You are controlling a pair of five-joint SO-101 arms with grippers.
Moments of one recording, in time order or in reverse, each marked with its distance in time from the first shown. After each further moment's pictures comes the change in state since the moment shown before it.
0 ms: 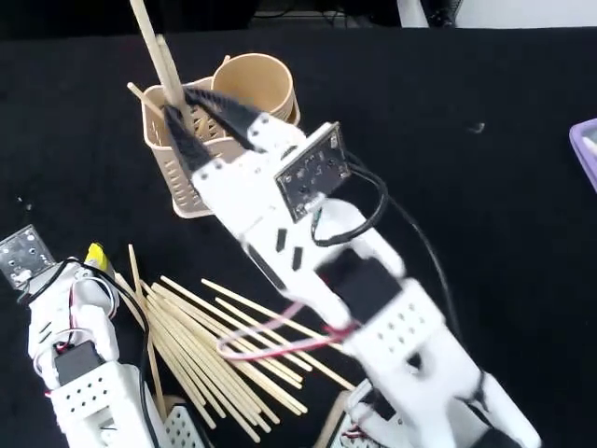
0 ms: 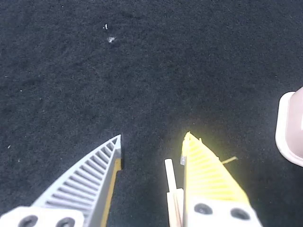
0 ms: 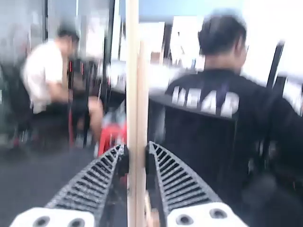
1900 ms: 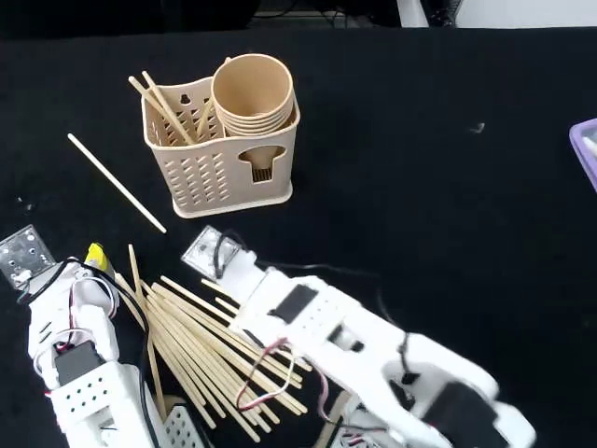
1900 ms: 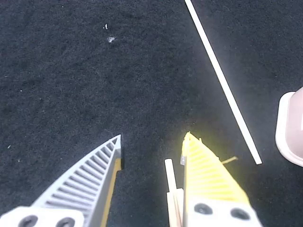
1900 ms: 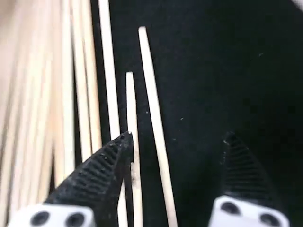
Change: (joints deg) left arm 0.0 0.0 0.0 0.0 0.0; right arm -6.9 18.3 31.1 34.6 2.3
